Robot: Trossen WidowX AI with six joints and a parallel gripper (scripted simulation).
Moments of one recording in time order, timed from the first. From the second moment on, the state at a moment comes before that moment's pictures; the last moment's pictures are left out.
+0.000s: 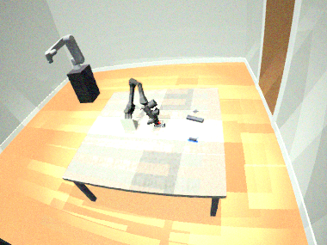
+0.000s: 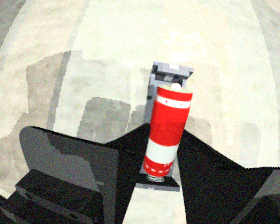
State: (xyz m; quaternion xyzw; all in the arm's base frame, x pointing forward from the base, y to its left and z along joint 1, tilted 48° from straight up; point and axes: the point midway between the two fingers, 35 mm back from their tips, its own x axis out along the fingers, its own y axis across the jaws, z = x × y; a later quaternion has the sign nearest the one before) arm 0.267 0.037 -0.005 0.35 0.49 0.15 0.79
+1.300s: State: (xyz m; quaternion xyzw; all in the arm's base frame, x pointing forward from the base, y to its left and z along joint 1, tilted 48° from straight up) arm 0.268 0.037 -0.006 0.34 0.50 0.15 0.78
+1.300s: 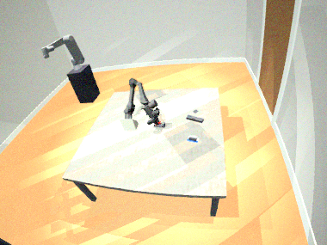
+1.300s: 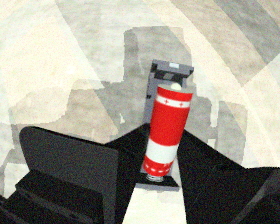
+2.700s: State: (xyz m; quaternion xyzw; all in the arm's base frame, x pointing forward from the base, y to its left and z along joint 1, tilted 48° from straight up) arm 0.280 0.039 -0.012 0.31 0.58 0.18 0.73
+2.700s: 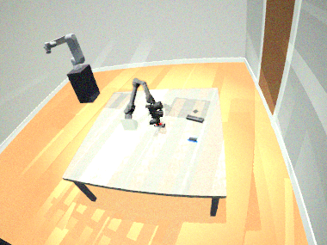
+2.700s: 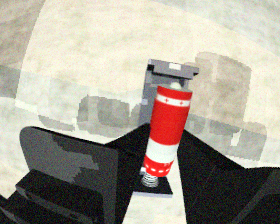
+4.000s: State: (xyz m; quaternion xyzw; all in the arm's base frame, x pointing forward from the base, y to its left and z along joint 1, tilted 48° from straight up) arm 0.283 0.042 -0.013 0.28 0.66 0.22 0.67
